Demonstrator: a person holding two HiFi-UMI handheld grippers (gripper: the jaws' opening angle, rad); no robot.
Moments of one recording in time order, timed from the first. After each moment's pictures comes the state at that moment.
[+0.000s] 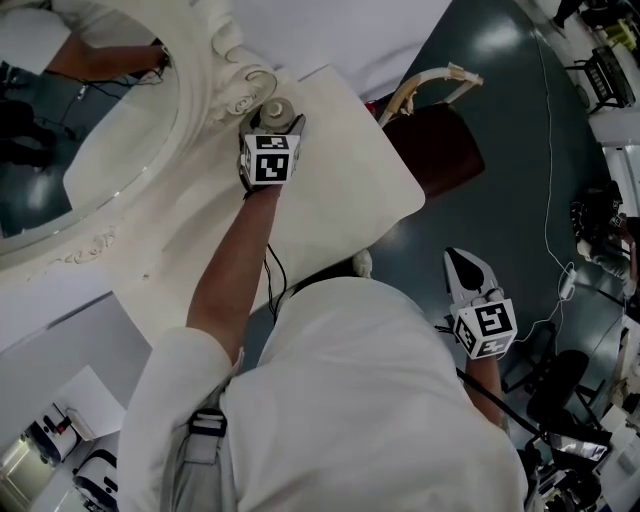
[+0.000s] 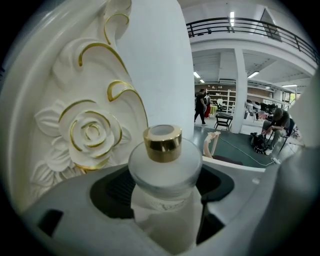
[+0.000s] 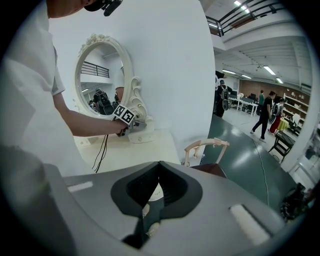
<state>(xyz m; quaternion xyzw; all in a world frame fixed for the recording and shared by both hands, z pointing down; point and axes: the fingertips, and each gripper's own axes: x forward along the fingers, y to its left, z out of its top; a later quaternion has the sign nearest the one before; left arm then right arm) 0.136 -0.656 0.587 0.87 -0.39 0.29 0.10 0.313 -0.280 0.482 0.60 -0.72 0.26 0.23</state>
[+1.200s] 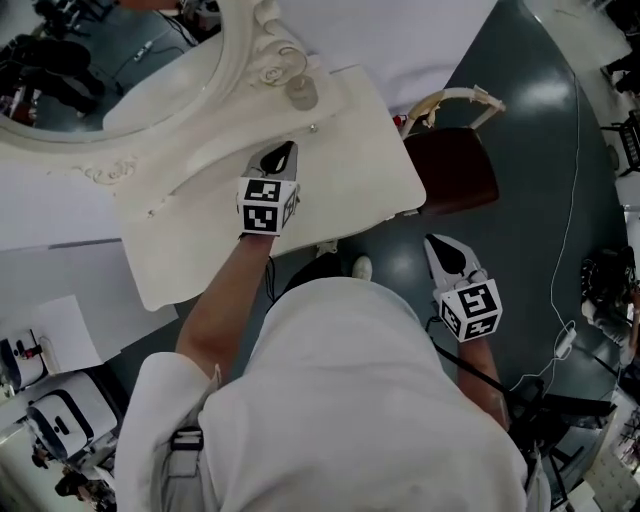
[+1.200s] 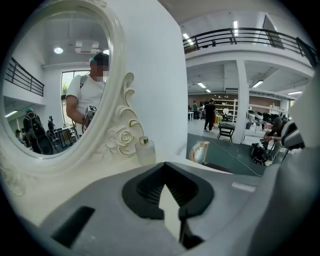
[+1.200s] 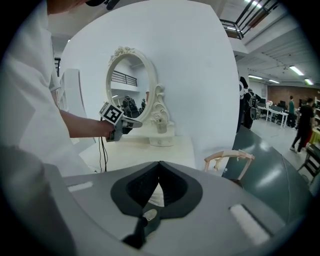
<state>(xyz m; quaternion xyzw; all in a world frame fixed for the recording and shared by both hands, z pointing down) 0.094 -0.470 0.497 0.86 -0.44 0.24 0.10 0.312 -0.252 0.480 0.49 -0.82 0.21 0.20</state>
